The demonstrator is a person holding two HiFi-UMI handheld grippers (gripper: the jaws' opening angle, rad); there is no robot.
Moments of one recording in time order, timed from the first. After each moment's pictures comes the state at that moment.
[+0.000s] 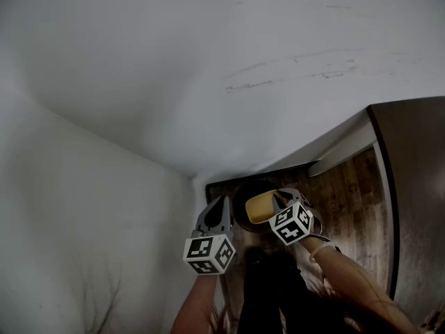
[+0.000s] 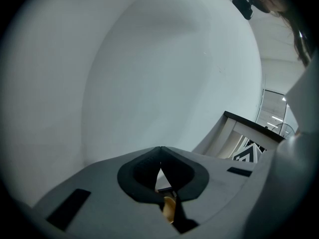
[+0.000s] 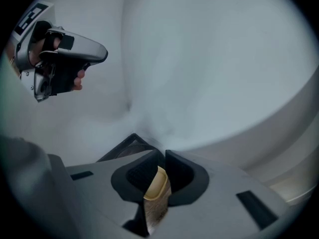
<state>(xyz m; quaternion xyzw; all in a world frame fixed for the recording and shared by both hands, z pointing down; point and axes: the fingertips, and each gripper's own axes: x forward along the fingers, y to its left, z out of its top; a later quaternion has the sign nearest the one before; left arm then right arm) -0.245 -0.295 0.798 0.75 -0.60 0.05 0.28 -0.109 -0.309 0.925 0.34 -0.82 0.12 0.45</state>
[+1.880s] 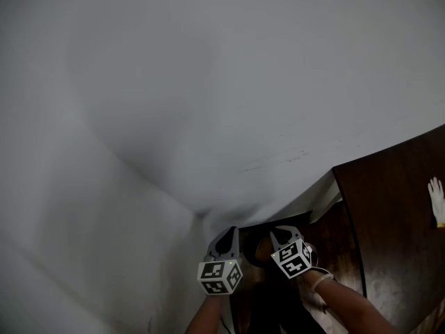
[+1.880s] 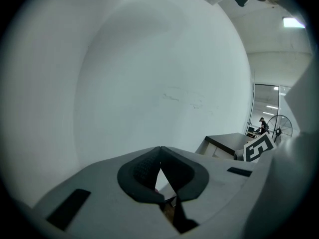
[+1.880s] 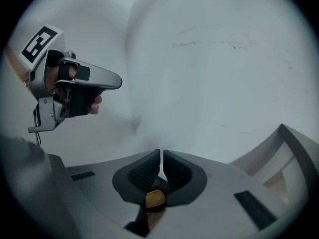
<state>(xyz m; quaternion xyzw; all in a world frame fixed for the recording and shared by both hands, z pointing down) -0.207 -0.279 0.598 0.77 -0.60 0.06 0.21 -0.104 -0.287 0.696 0.36 -0.87 0.11 0.32</state>
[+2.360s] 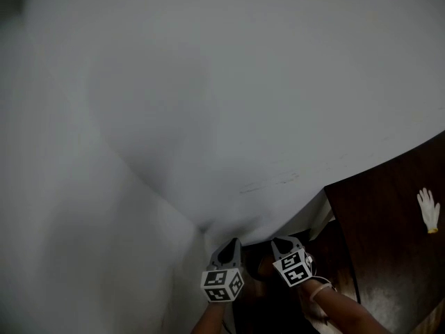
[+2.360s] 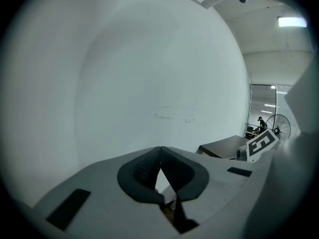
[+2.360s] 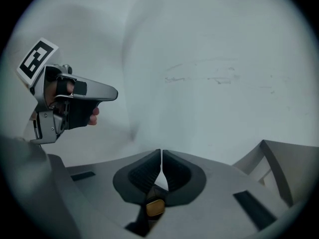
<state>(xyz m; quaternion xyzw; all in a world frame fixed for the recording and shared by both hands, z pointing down) -0.198 -0.263 0.528 0.78 -0.60 0.06 0.18 -0.093 -0.277 0.615 0.39 -0.87 0.11 0.26</state>
